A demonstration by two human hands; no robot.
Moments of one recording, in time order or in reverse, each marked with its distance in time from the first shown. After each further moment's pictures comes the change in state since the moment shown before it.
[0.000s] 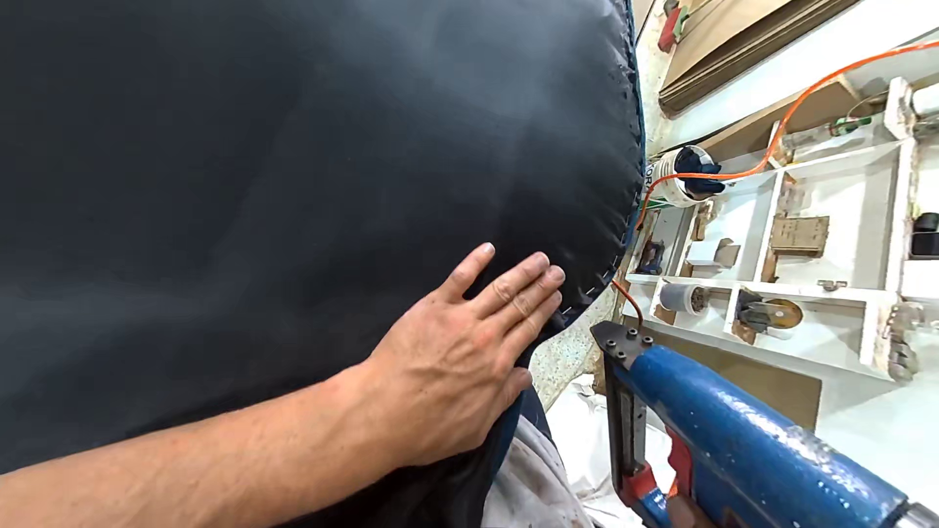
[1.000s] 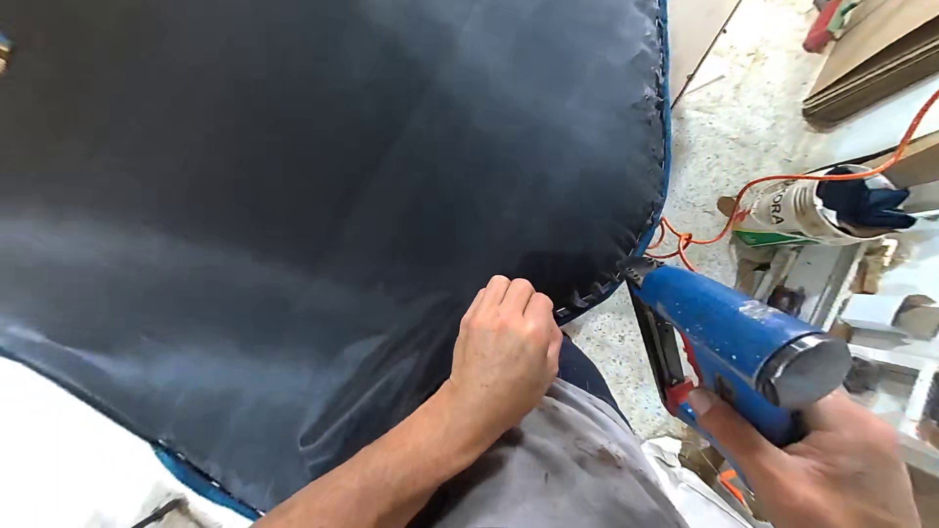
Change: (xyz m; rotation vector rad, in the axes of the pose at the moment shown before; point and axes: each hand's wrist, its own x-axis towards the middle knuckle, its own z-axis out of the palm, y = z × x) left_hand 0.049 0.080 0.002 0.007 0.389 -0.704; right_hand 0.103 0.053 -0.043 0.103 -0.085 -0.277
